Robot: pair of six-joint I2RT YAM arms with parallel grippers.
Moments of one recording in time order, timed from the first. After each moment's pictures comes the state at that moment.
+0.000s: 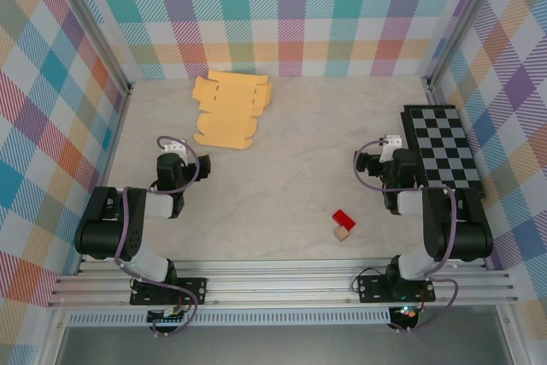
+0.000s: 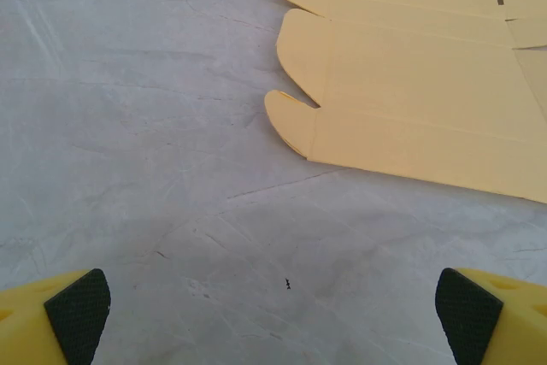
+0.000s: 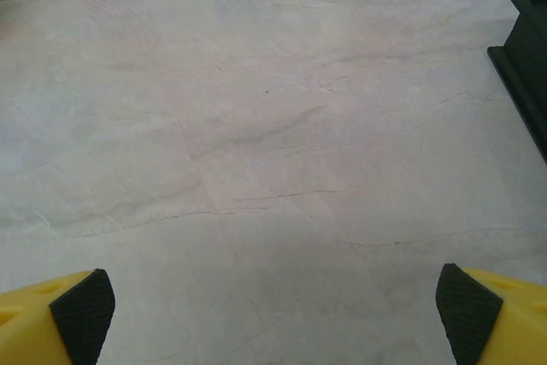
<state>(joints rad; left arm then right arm) -0.06 1.57 0.42 0.69 -0.07 -0.10 -0.01 1.53 0.41 0.70 -0.12 0.05</state>
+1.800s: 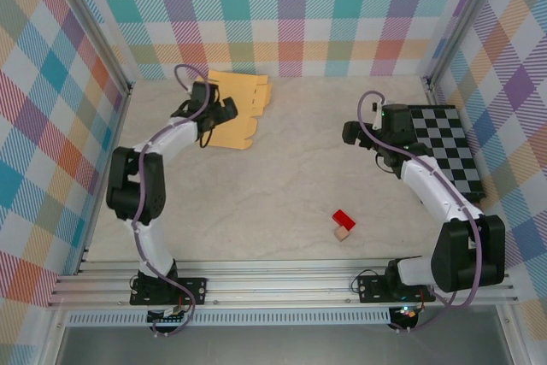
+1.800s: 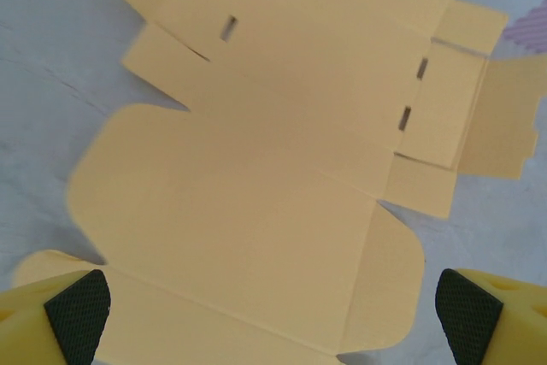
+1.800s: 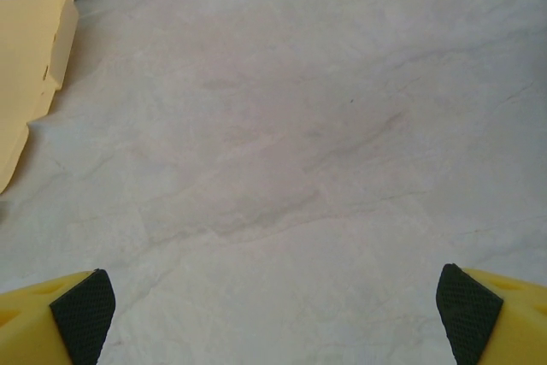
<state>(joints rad) -0.25 1.95 1.47 -0.30 -0.15 -0.53 0.17 1.34 0.97 -0.30 -0.05 0.28</state>
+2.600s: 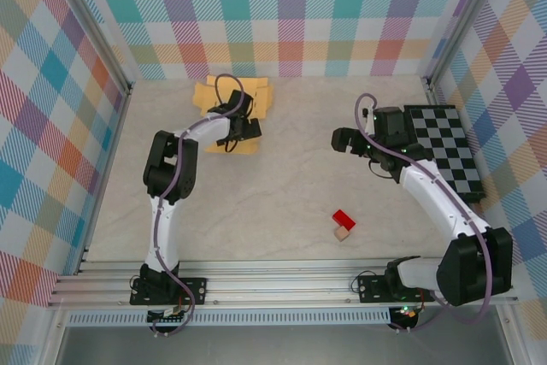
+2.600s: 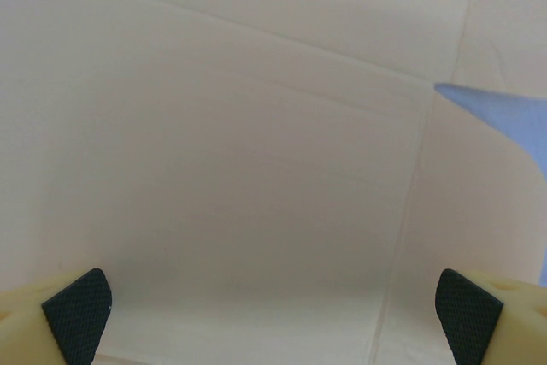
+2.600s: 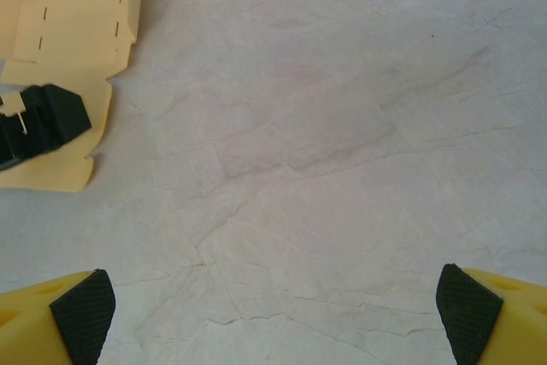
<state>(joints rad) -0.38 2.20 1.64 -0.53 -0.17 -0.58 0.26 1.26 0.99 -0.46 -0.11 0.36</state>
